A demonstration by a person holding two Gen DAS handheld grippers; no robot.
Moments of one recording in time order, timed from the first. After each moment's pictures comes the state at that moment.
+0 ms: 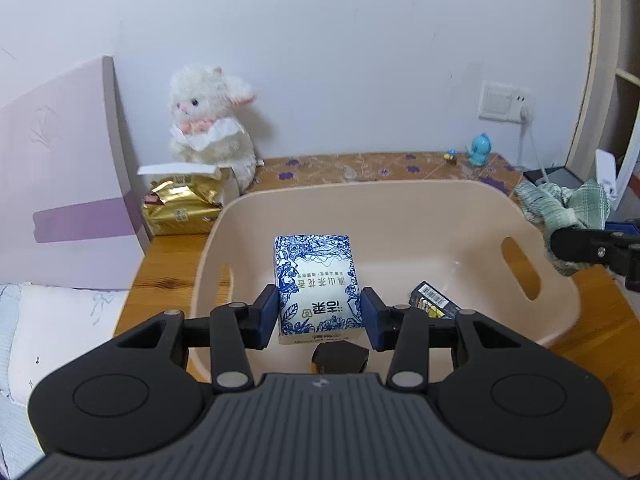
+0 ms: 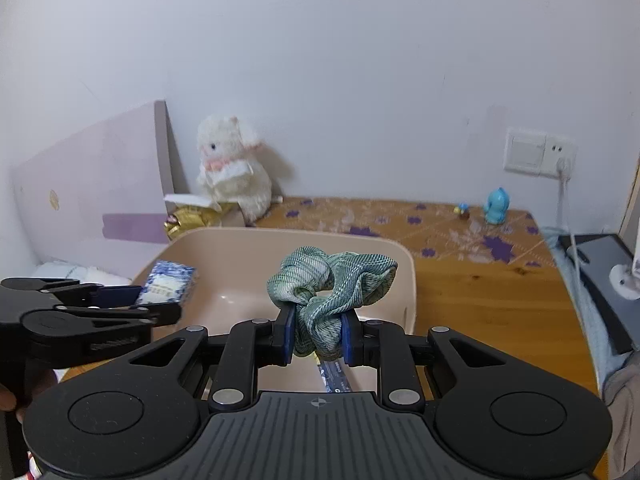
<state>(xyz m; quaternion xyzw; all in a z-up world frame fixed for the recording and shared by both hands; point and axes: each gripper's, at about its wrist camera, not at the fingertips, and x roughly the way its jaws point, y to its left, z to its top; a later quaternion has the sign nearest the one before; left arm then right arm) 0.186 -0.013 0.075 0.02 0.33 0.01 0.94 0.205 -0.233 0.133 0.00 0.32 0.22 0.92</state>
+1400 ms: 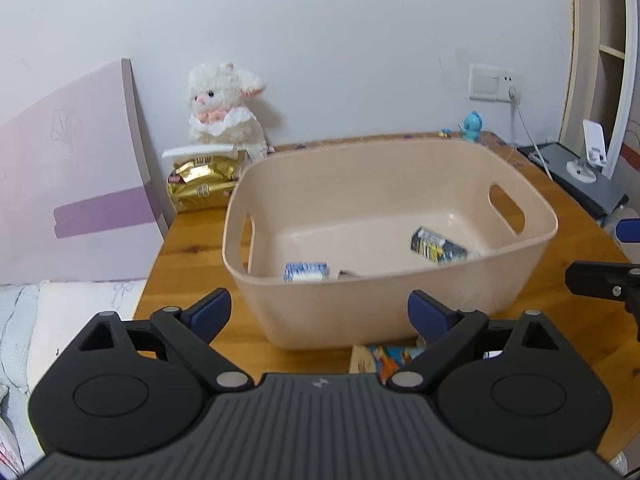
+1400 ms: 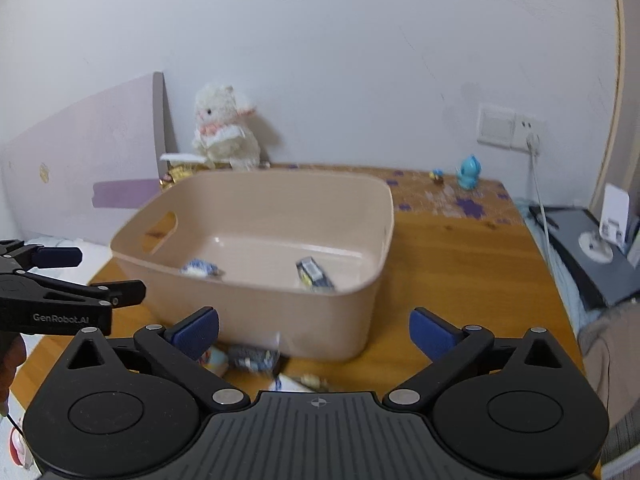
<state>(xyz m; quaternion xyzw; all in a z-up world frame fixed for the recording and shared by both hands) 0.105 -0.009 0.064 0.05 0.33 0.01 0.94 0.123 -0.250 0.106 -0.02 0.33 0.19 0.93</state>
